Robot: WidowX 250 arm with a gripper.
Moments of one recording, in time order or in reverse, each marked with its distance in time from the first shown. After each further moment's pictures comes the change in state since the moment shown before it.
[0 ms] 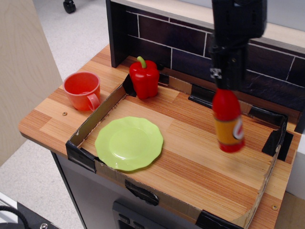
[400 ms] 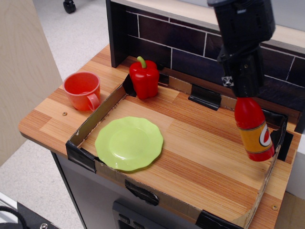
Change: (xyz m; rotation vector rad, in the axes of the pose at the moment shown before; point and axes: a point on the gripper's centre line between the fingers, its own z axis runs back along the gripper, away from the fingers) arm 0.008 0.010 -0.012 0.021 -0.182 -0.020
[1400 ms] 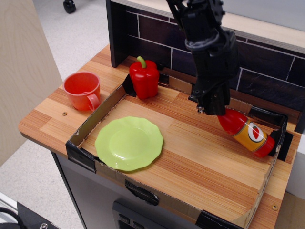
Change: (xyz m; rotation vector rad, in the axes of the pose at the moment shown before) arm -0.053 0.019 -0.042 0.125 0.193 -0.005
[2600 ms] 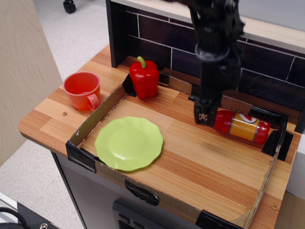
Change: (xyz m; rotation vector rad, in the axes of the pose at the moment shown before) arm -0.008 0.008 -0.003 0.088 0.190 0.117
